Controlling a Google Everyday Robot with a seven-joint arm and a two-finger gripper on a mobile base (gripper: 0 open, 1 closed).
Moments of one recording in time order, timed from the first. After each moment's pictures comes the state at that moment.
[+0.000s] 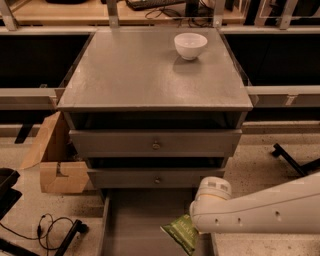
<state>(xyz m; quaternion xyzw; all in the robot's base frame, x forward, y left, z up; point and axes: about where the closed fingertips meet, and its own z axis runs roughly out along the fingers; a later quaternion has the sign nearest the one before) 0.434 -0.144 0.470 -0.78 0.61 -0.10 0.06</state>
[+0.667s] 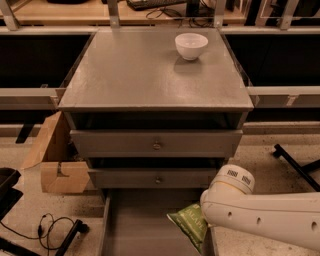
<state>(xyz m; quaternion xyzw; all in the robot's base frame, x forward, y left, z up) 0.433 -0.168 0.557 -0.75 0.65 -0.13 0.08</state>
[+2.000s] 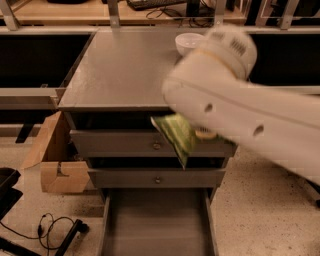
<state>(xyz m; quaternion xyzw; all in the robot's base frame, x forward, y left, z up) 0.525 -0.129 0.853 -0.65 0.70 -0.27 0.13</state>
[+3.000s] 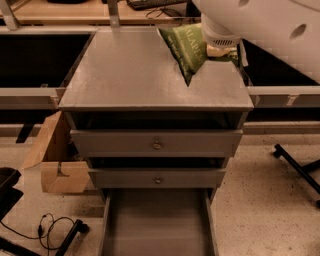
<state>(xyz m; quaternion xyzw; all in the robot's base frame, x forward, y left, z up) 0.624 -0.146 1.025 -0.58 0.68 -0.35 0.27</state>
